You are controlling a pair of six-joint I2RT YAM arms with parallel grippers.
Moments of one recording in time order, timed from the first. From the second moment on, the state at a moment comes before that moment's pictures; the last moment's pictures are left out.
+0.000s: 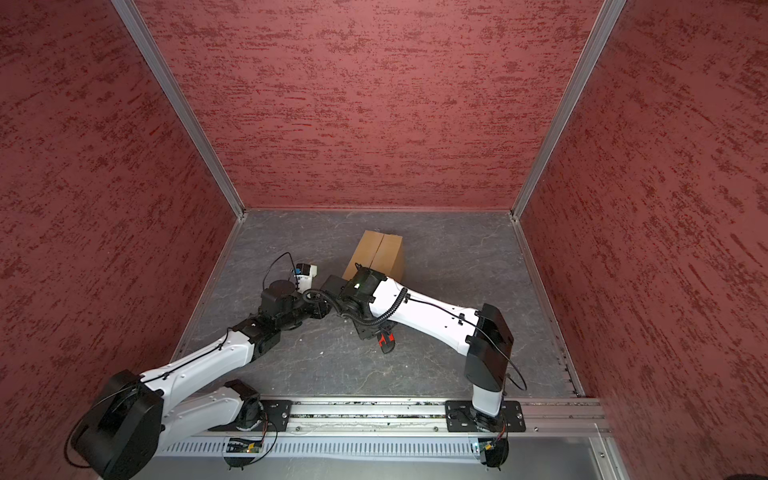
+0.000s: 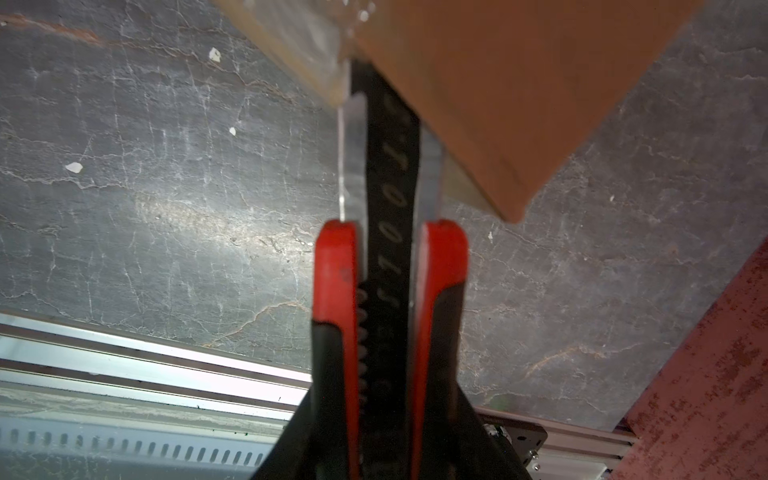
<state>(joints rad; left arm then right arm) -0.52 1.10 0.44 0.21 0.22 -0.54 1.09 1.80 1.70 -1.49 0.22 0.64</state>
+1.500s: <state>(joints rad) -0.62 1.10 0.50 0.21 0.15 -0.59 1.08 1.65 1.51 -1.36 0.20 0.68</state>
